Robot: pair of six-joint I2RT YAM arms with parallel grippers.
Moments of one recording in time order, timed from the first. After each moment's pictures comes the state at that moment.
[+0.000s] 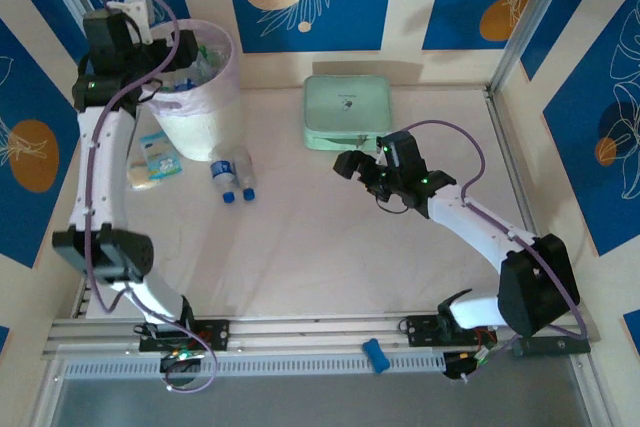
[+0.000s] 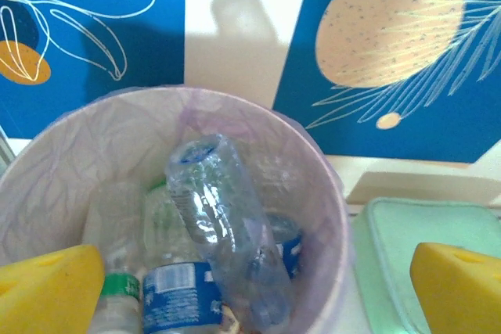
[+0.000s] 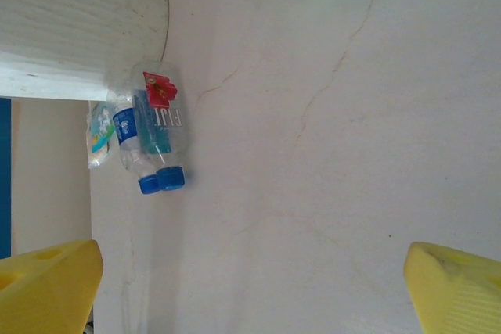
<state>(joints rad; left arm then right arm) 0.05 1.62 1.95 -0.66 0.17 -0.14 0.47 1.35 0.92 -0.28 -0.27 0.88</state>
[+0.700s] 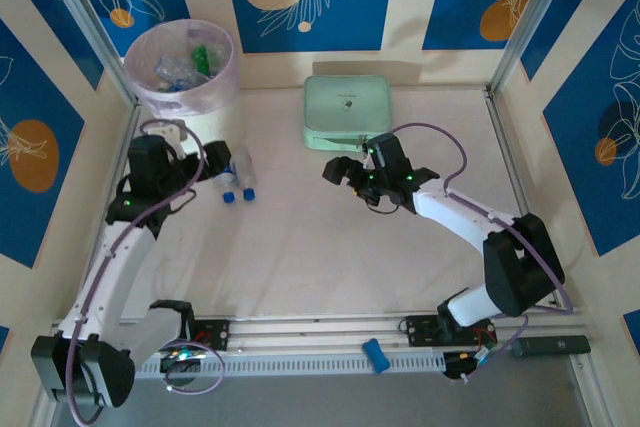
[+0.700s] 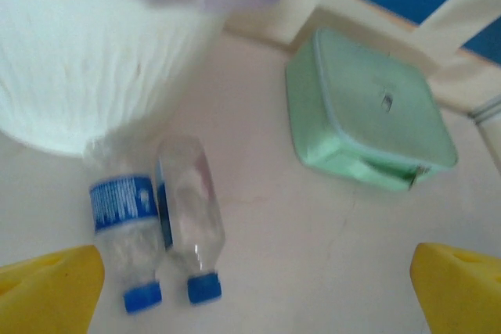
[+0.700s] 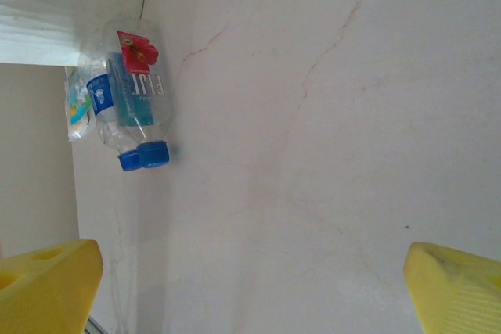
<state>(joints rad) -0.11 0.99 0.87 -0.38 0.21 -0.43 0.52 1.47 0.95 -0.25 -0.31 0.88</state>
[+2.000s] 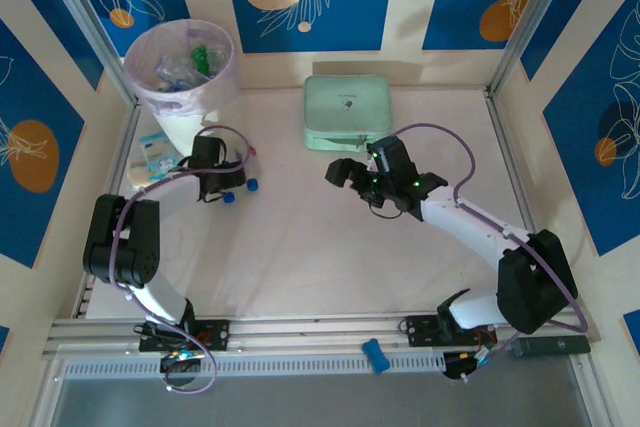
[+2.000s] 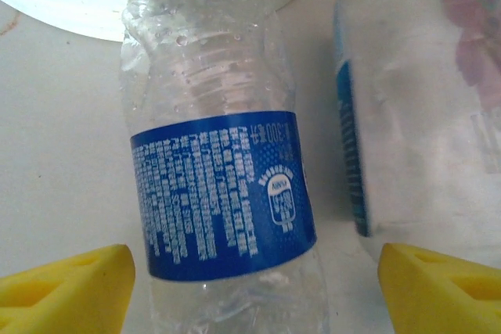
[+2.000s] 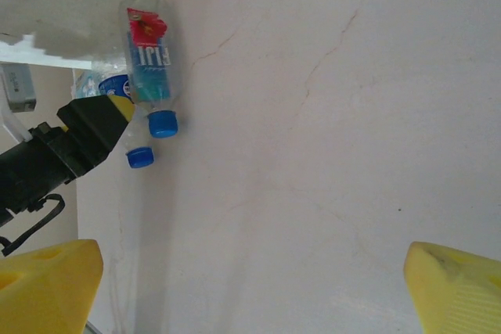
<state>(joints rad) -0.17 1.67 0.93 -0.20 -0.07 -0.34 0.53 1.35 0.92 -0.30 -0.25 0.88</state>
